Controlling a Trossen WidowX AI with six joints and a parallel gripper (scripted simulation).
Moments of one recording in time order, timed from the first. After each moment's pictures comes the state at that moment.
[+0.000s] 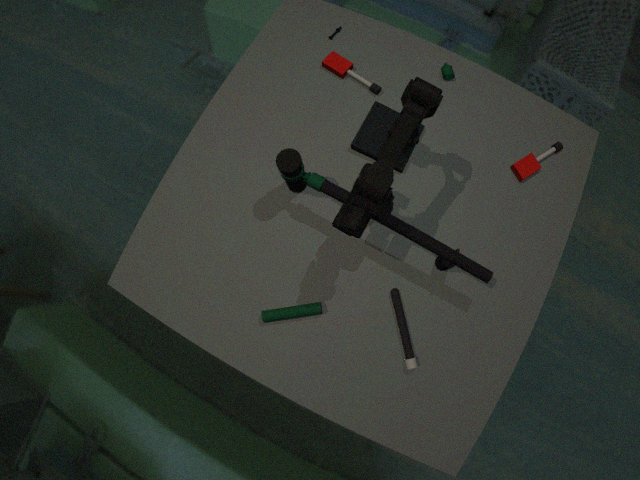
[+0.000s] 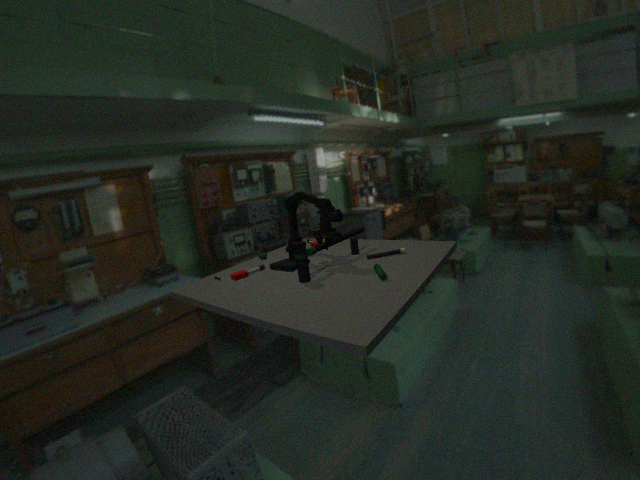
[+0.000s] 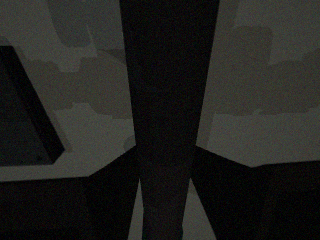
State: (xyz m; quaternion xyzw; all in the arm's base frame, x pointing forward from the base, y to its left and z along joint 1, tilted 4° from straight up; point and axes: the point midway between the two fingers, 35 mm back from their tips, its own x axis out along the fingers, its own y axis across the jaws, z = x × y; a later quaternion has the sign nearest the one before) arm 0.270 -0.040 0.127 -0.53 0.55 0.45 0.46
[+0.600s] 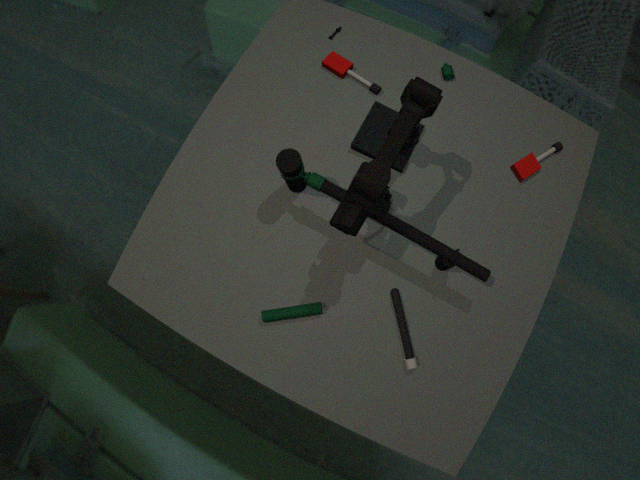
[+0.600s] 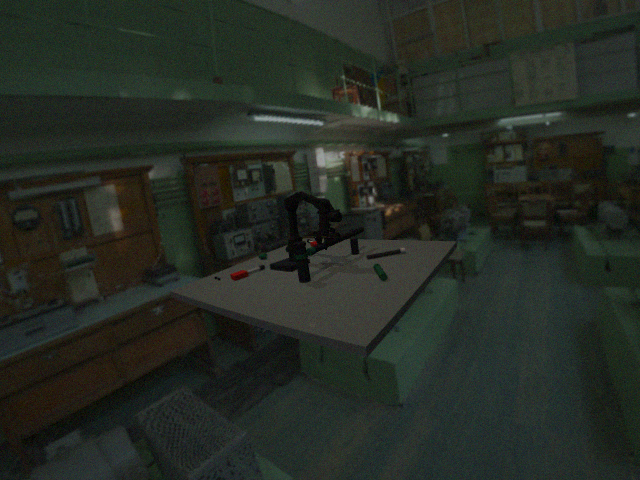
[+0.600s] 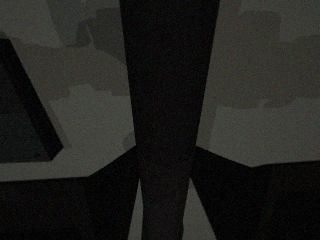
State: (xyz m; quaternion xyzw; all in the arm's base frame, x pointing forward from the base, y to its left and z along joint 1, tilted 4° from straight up) arm 0.269 -0.048 0.126 -0.53 0.55 0.45 0.46
